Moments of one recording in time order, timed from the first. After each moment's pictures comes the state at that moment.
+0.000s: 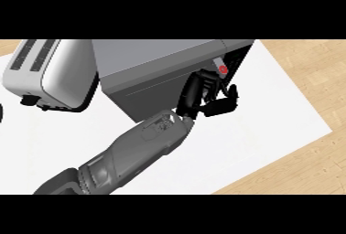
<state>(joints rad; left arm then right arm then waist) -1.02 0.00 -0.86 -0.78 0.80 0.68 -0.36 0.05 -0.67 -0.23 -2.08 -0.79 0.27 -0.19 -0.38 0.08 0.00</state>
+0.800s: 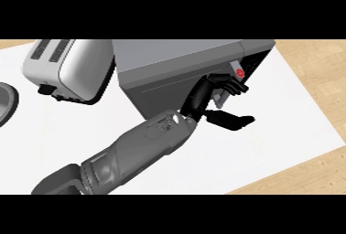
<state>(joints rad) -1.06 0.00 -0.95 -0.75 0.87 0.51 -0.38 0.09 -0.69 -0.33 -2.13 -0.84 0.23 -0.16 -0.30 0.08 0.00</state>
